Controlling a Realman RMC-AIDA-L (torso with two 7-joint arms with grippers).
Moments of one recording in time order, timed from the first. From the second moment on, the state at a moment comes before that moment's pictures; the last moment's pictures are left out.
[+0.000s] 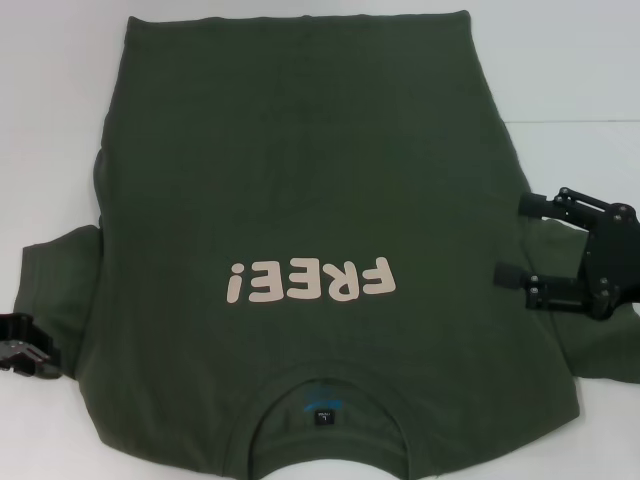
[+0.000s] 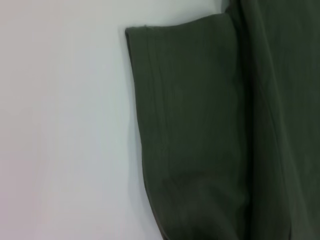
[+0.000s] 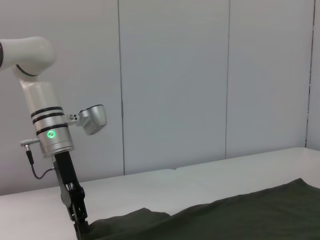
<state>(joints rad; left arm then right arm) -0.66 -1.95 0.60 0.82 2.84 1.54 -2.64 0.48 2.08 -0.43 -0.71 -2.00 -1.76 1.12</state>
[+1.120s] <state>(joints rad) -0.66 -1.97 0.66 0.84 2.84 1.49 -2.62 0.47 2.07 -0.42 -0.71 -1.99 -1.77 1.12</state>
